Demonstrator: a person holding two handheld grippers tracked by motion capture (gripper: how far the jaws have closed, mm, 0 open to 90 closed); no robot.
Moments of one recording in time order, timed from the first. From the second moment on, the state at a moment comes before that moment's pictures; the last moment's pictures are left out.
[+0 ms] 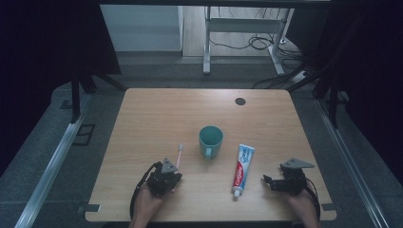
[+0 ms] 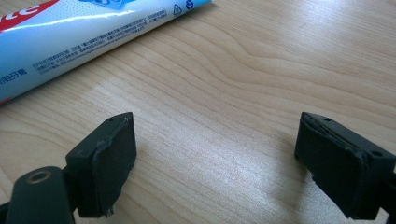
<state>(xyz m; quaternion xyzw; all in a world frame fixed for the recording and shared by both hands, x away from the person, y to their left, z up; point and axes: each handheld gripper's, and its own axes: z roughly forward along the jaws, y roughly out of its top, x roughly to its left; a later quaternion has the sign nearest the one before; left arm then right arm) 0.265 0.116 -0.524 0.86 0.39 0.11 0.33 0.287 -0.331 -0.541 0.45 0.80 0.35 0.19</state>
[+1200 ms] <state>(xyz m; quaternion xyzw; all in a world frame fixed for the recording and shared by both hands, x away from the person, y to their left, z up) 0.268 0.149 -0.521 0.84 0.42 0.12 0.32 0.287 -0.331 -0.541 0.45 0.80 0.35 0.19</state>
